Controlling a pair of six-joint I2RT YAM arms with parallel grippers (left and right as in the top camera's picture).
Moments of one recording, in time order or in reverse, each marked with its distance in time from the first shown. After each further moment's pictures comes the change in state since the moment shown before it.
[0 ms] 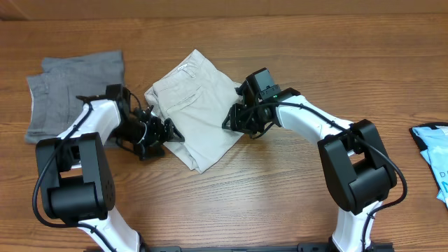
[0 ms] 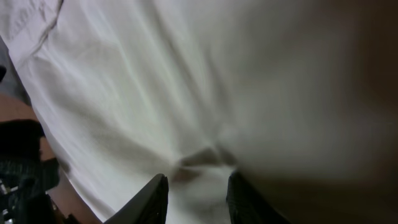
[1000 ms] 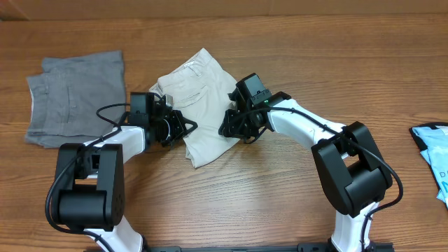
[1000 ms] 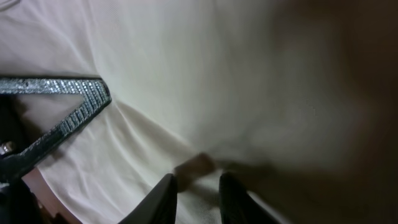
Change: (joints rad) left arm -0.171 -0.065 -0.298 0.883 0.019 -0.489; right arm 0.060 0.000 0.000 -0.017 0.052 0.026
